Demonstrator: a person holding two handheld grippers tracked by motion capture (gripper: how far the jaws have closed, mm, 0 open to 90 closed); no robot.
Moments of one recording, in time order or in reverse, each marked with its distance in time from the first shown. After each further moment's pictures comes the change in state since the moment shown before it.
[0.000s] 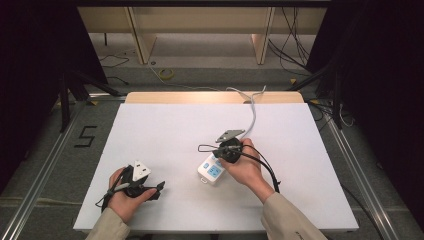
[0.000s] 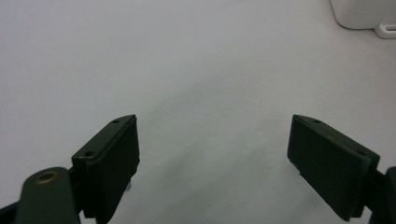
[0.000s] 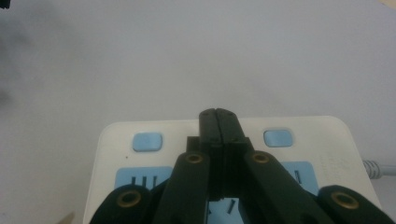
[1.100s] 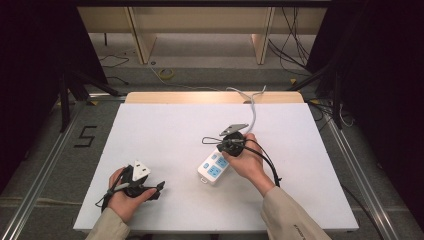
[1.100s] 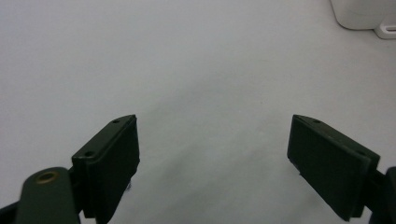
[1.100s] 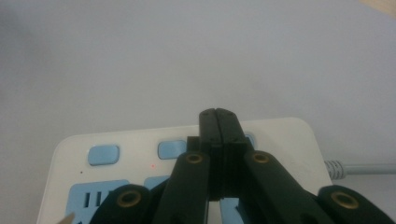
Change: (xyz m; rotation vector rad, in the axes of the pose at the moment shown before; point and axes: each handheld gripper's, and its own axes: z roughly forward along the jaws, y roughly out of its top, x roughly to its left) left arm 0.000 0.000 0.000 -0.002 -0.001 -0.003; right arm -0.021 0.003 0.005 0.003 -0.038 0.039
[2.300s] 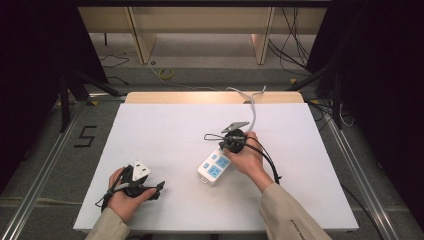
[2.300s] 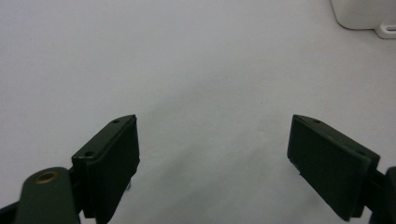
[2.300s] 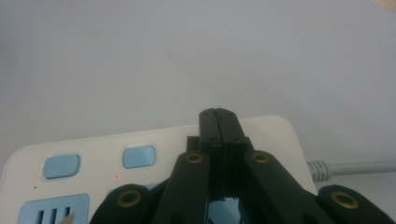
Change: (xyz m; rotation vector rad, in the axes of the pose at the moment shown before) left arm 0.000 0.000 0.000 -0.001 -0.001 -0.001; right arm -0.014 -0.001 0.012 0.008 -0.029 0.030
